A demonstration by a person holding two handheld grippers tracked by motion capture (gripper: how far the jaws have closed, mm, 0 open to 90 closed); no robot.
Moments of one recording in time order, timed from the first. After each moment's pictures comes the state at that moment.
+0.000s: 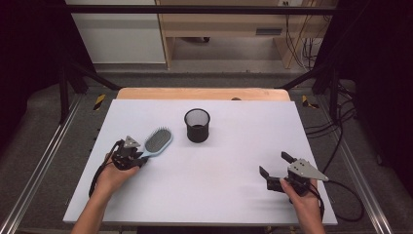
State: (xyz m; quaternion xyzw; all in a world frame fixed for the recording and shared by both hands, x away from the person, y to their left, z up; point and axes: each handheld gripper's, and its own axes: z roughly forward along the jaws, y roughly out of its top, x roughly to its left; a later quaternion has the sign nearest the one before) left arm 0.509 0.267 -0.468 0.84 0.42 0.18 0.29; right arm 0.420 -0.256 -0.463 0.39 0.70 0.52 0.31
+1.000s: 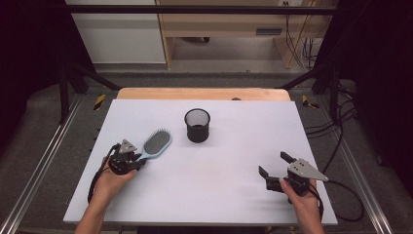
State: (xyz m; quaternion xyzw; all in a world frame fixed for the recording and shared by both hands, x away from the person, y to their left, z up) left arm 0.495 0.275 -0.469 0.83 0.42 0.19 0.32; right arm 0.420 -0.253 -0.463 0.39 0.69 0.53 0.30
